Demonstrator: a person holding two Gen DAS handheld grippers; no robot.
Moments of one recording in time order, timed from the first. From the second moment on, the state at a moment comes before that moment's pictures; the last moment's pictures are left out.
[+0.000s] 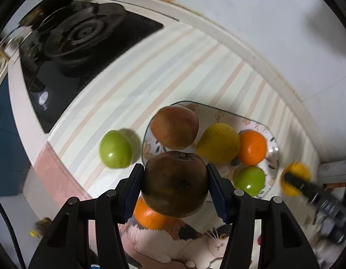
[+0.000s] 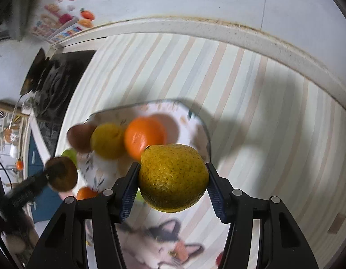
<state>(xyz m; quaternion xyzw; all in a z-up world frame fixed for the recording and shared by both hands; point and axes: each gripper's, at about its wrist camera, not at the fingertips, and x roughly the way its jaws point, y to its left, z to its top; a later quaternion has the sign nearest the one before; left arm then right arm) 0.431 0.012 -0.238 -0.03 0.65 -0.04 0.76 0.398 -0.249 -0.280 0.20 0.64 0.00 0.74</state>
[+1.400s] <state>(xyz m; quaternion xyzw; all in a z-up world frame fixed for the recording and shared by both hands) 0.371 0.015 -0.233 0.00 0.63 -0.01 0.77 0.333 -0.193 -0.243 0.09 0.65 0.01 0.76</state>
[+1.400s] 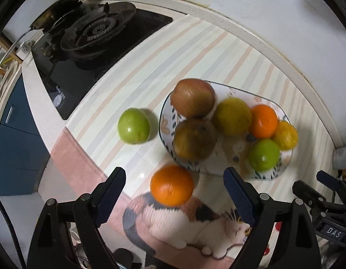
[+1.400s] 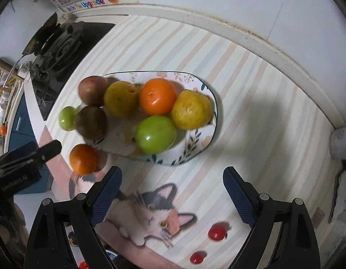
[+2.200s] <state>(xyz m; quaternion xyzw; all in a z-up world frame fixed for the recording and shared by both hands) 0.249 0.012 -0.096 0.02 0.54 -0.08 0.84 0.205 -0.172 -0.091 0.10 0.56 0.02 0.82</state>
